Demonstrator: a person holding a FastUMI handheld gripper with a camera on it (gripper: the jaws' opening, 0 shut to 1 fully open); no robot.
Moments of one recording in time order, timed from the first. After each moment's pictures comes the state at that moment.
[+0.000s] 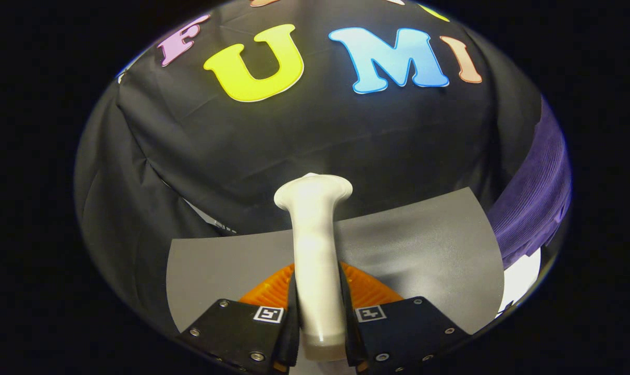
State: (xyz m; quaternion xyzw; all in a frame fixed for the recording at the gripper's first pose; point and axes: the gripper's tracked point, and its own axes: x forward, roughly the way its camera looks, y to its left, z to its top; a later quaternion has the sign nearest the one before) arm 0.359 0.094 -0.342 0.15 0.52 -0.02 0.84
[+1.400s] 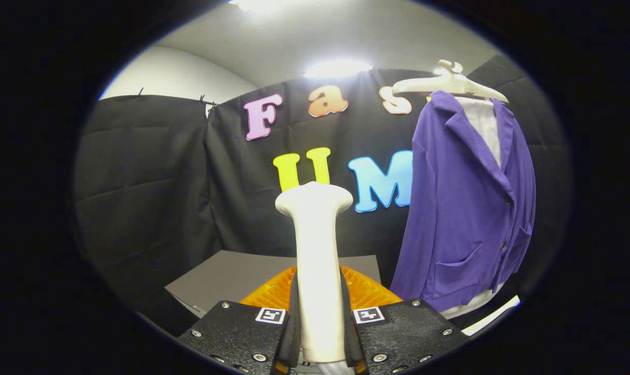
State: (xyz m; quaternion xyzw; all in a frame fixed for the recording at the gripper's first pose) arm 0.177 -0.018 -0.117 0.07 0.18 0.03 0.98
